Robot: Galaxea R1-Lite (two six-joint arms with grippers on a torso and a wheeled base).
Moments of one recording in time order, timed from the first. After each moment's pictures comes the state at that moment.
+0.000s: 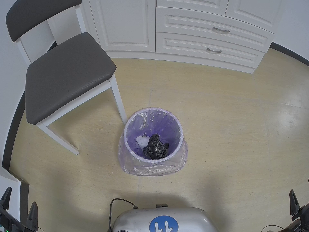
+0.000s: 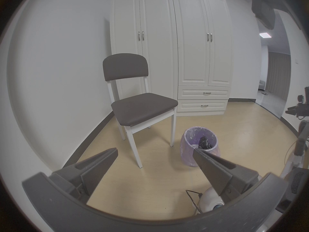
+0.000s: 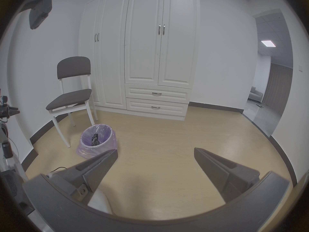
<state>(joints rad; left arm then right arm) 0.00 0.02 -0.02 -0.05 -0.03 0.07 0.00 0.01 -0.02 -0.07 -0.04 -0.07</state>
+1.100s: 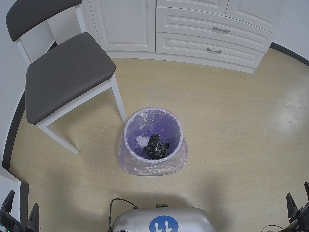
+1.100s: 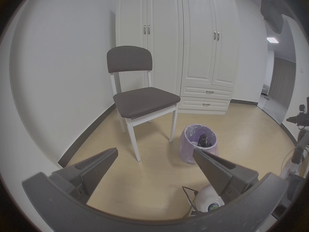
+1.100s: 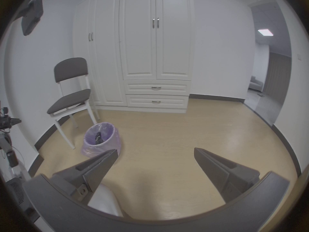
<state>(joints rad) 0.00 0.02 -0.02 0.00 -0.01 0.00 0.00 0.02 -0.02 -0.01 -0.03 0.00</state>
